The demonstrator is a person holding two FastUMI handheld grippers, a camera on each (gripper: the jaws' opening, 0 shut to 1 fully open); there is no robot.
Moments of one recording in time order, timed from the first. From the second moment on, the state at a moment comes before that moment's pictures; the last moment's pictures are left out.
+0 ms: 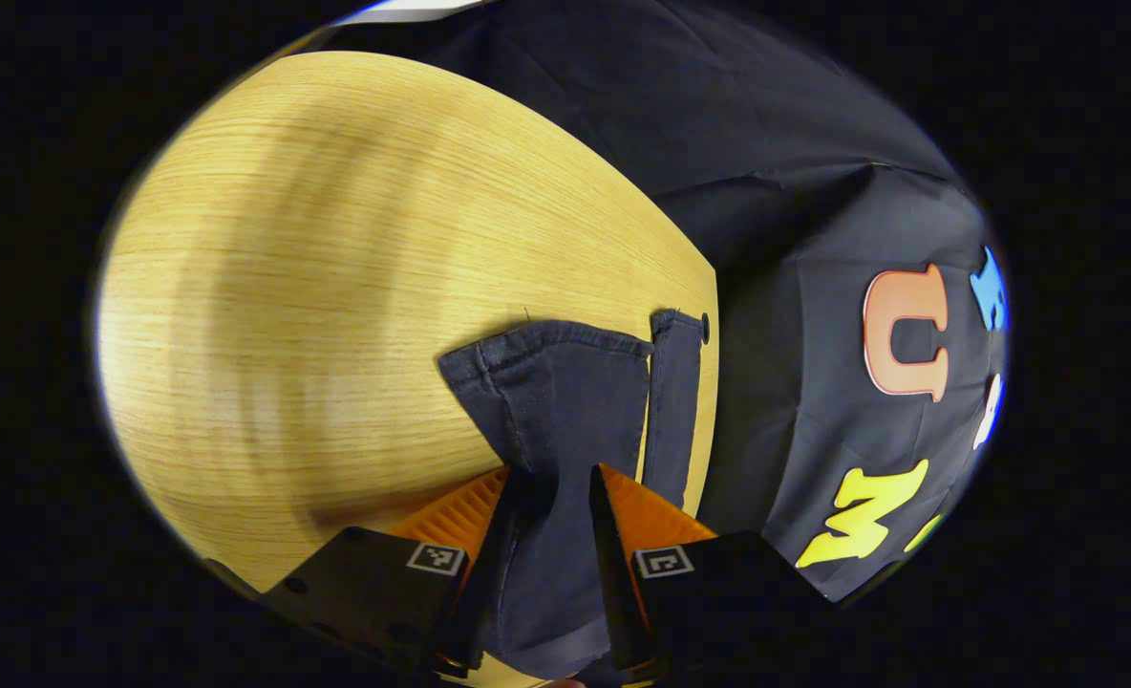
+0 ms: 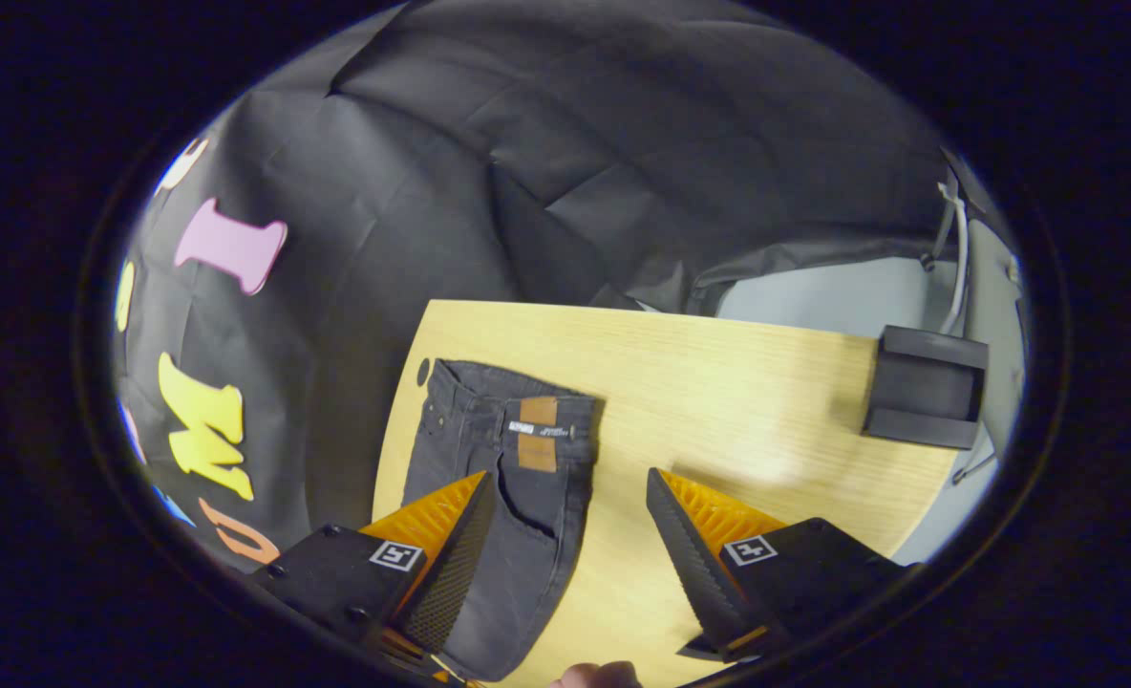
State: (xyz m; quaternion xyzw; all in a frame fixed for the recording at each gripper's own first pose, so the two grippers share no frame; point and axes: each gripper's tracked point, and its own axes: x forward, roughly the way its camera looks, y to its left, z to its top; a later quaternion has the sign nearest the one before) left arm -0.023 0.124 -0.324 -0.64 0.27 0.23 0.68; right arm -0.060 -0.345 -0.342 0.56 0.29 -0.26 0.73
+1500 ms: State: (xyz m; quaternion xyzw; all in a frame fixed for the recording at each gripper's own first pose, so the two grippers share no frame) left arm -0.024 0.123 -0.289 -0.57 0.38 0.21 0.69; right arm -0.006 -0.355 -0.315 0.55 0.33 -0.27 0.72
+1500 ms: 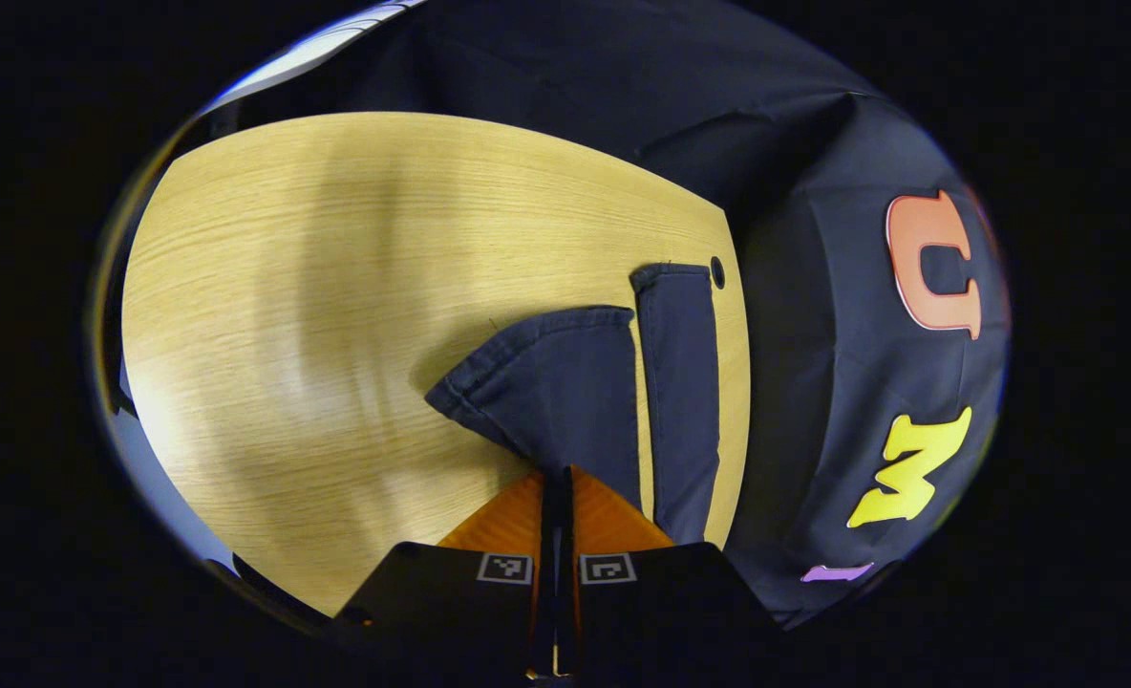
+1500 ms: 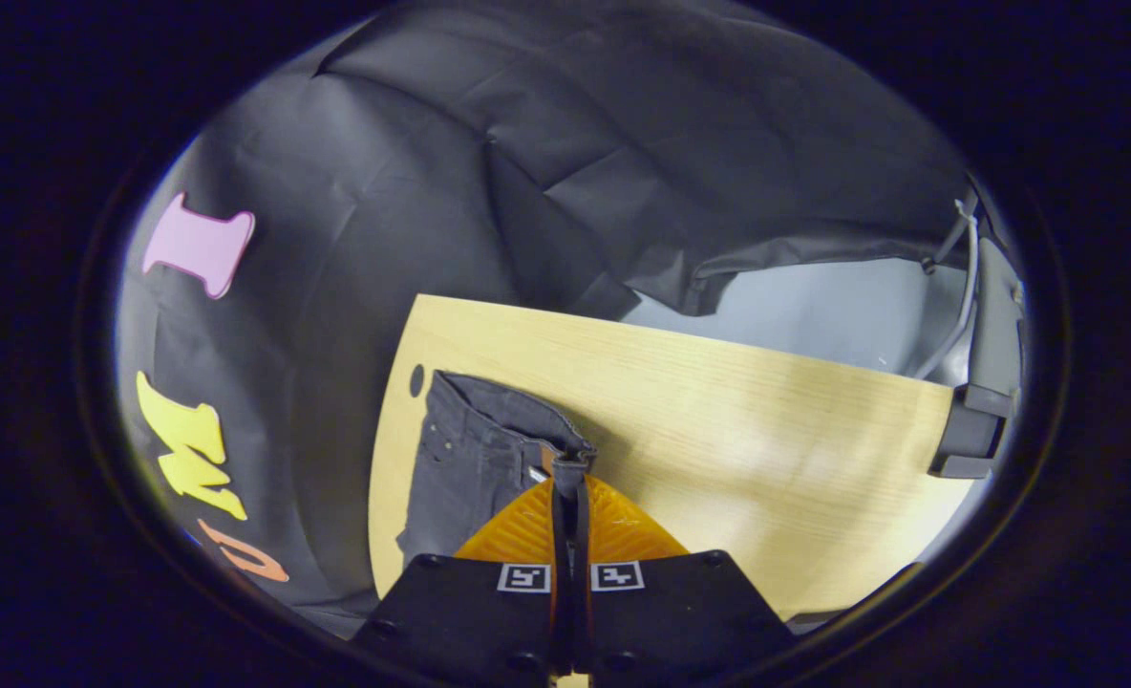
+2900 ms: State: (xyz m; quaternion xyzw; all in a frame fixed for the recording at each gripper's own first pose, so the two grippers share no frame) left arm 0.217 0.139 -0.269 -0.41 0.49 0.13 0.76; right arm 0.230 -0.343 -0.285 0.54 0.36 -0.17 0.74
